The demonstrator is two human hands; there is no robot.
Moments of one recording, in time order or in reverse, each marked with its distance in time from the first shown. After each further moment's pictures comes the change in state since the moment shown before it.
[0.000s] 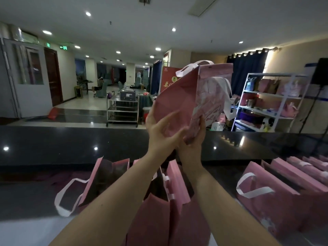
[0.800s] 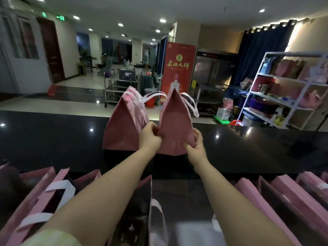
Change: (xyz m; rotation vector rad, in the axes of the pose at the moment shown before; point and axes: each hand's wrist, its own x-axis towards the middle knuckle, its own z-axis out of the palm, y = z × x) left_hand 0.115 -0.279 0.216 0.342 0.040 -0.391; right_hand 0.199 0.204 -0.201 -0.146 -0.215 0.422
